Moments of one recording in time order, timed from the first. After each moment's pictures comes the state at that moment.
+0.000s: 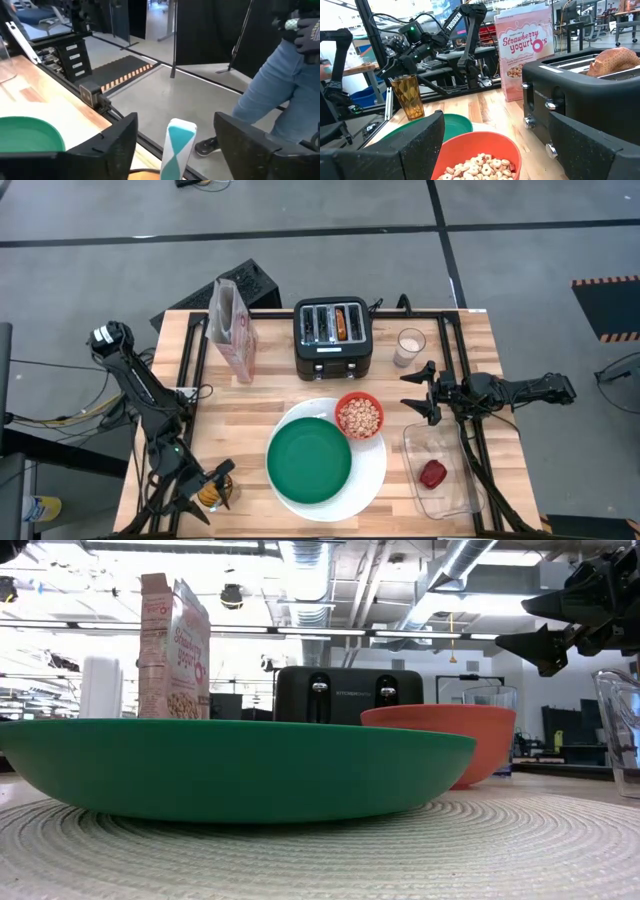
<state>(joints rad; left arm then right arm) -1.00 1.06 0.44 0.36 -0.07 -0.07 0.12 0.01 0.01 0.04 0.23 0.18</state>
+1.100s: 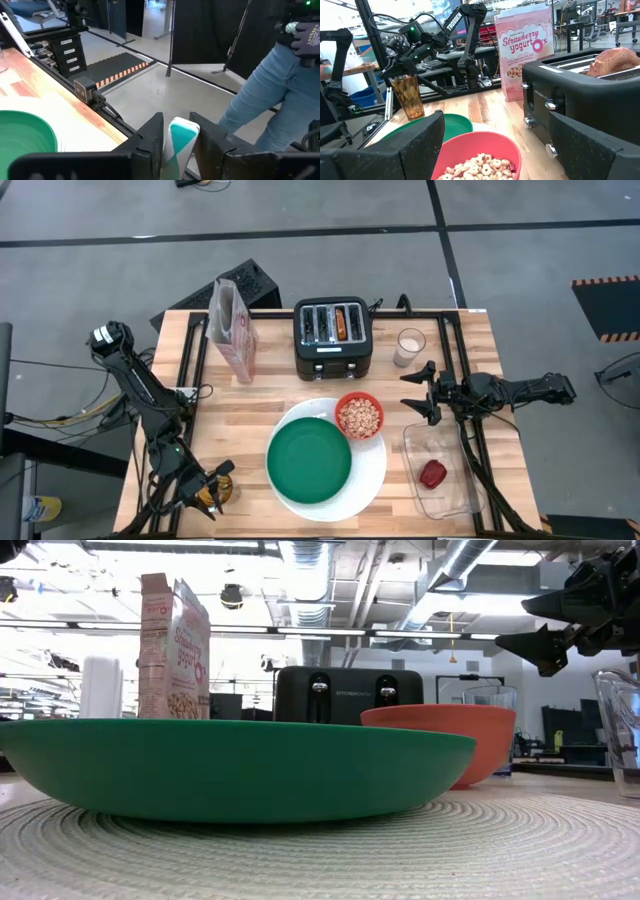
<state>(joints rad) -1.00 1.06 0.44 0.35 -0.05 -0.11 0.12 0.01 0.01 0.04 0.23 0.18</state>
